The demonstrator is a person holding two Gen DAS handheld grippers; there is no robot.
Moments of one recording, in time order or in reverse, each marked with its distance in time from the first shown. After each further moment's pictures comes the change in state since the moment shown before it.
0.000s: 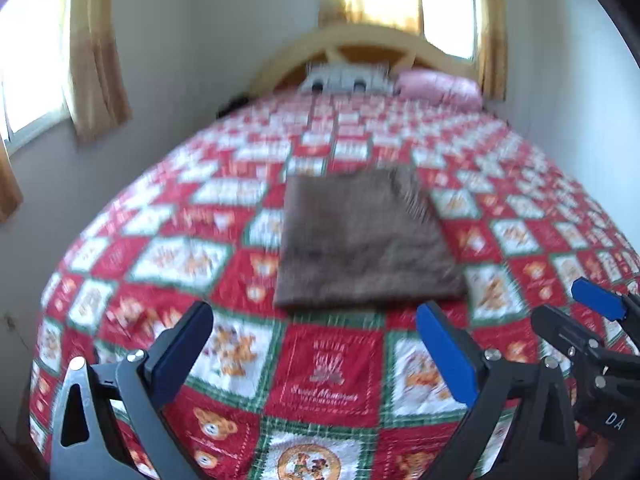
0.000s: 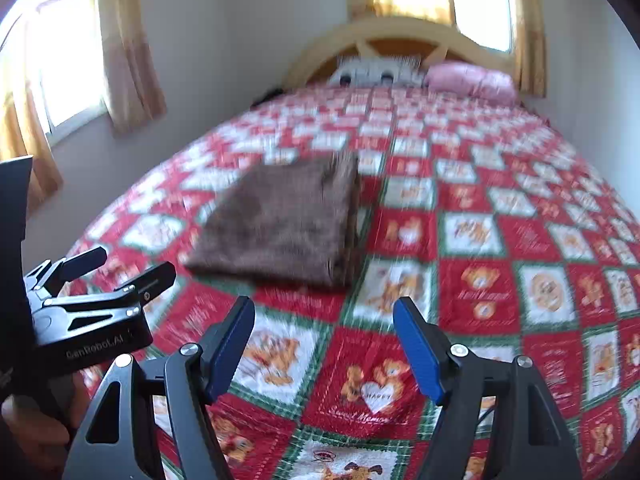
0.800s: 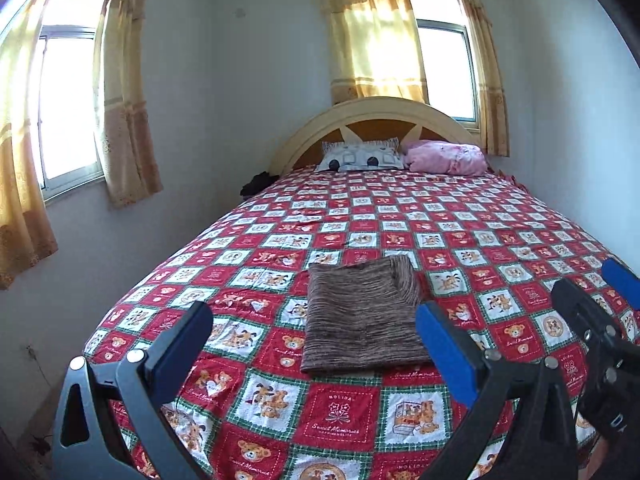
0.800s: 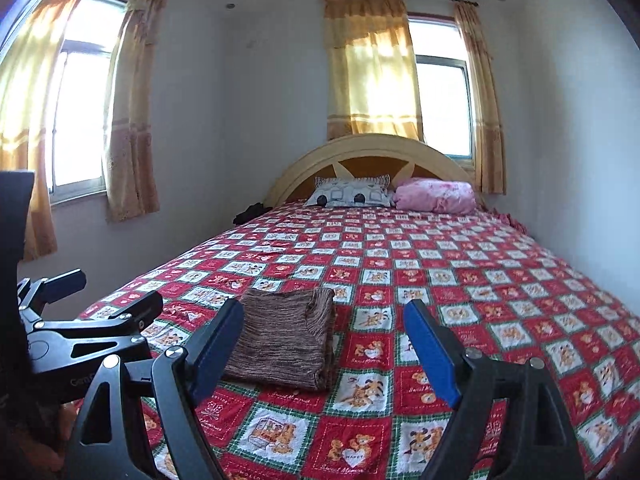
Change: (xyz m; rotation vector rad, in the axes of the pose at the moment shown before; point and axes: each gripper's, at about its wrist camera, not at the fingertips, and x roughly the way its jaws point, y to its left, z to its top) left arm -0.079 -0.008 0.020 0.006 -0.251 0.084; right arm -0.106 0.023 0.017 -0.010 -0.416 -0.109
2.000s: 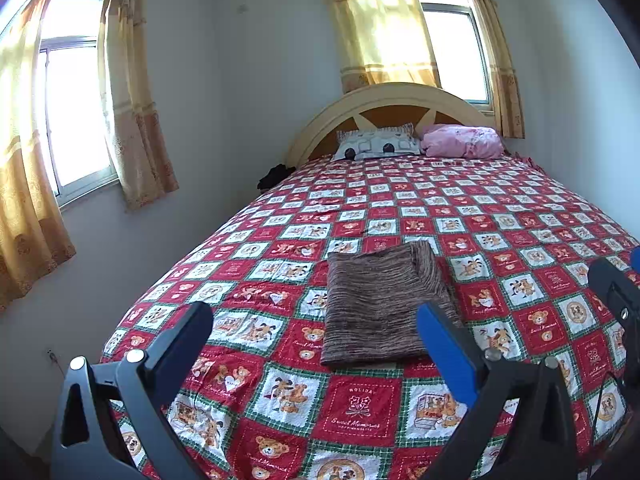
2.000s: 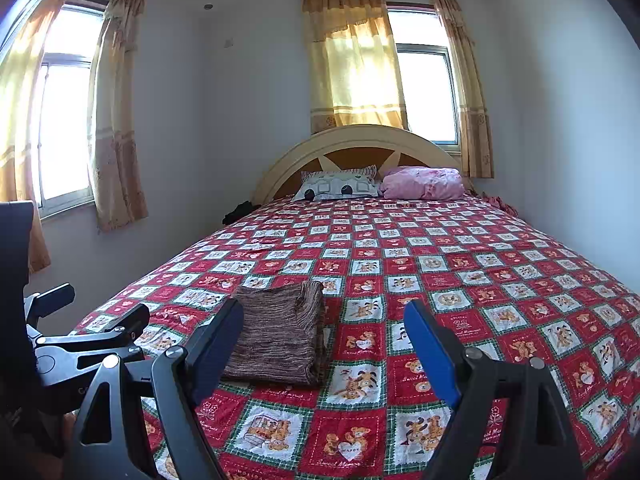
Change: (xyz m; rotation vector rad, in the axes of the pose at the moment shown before) left arm 0.007 -0.002 -0.004 0.039 0.038 0.084; right arm 0.002 -0.013 -0.005 0.053 0.022 -0.035
